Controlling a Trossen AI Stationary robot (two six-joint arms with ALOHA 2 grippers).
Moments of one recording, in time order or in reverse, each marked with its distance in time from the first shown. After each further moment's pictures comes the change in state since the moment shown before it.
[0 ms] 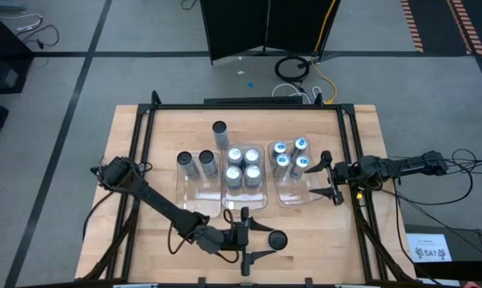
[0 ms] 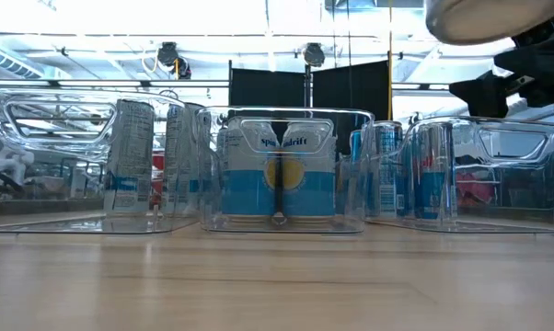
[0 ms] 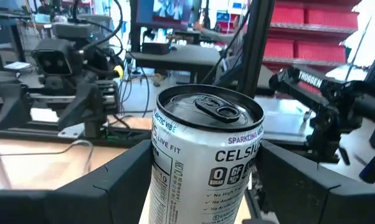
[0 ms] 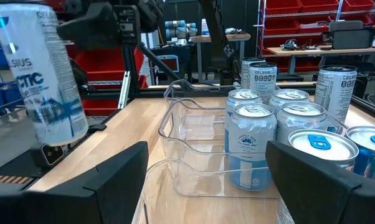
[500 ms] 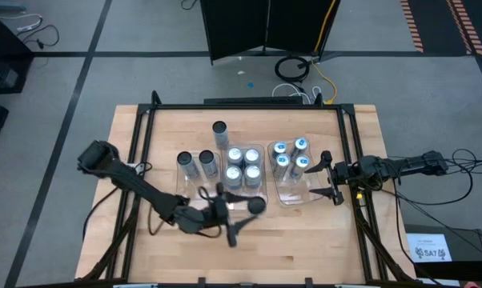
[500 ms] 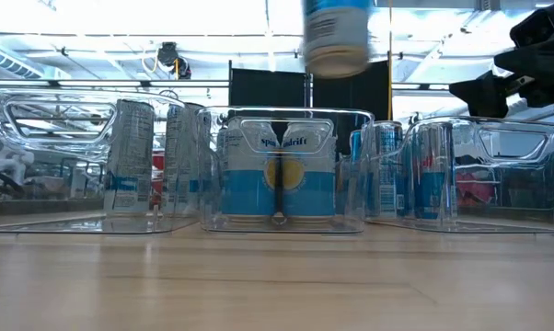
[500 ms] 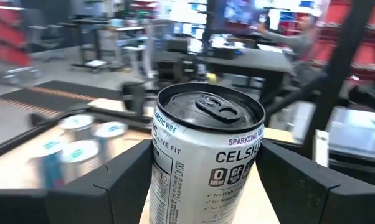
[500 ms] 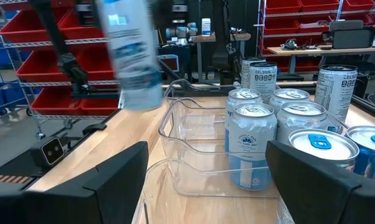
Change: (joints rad) left arm 0.025 -0.263 -0.244 -0.059 -0.213 -0.015; right arm 0.000 0.000 0.000 -0.003 0.000 0.000
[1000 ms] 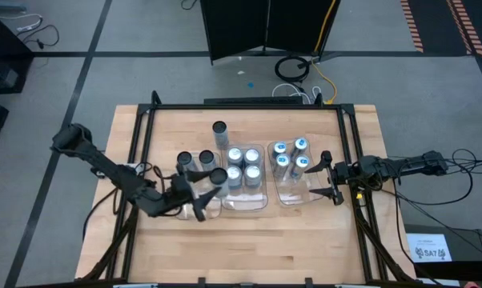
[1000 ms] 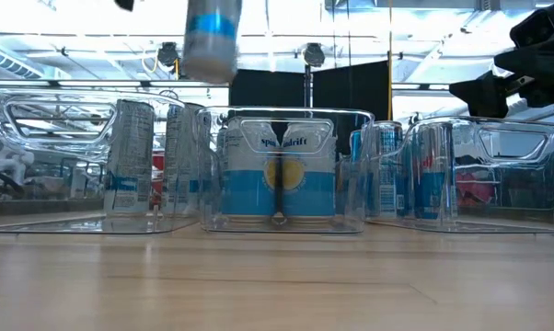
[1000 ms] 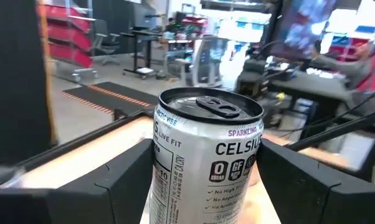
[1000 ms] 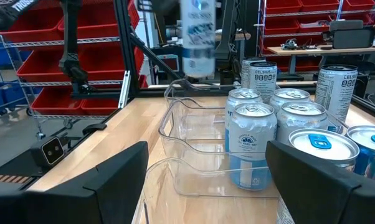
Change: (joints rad) left arm -0.056 -0.420 -0.369 0.000 -0.267 -0.038; right arm 0.000 0.000 0.000 -0.002 0.000 0.000
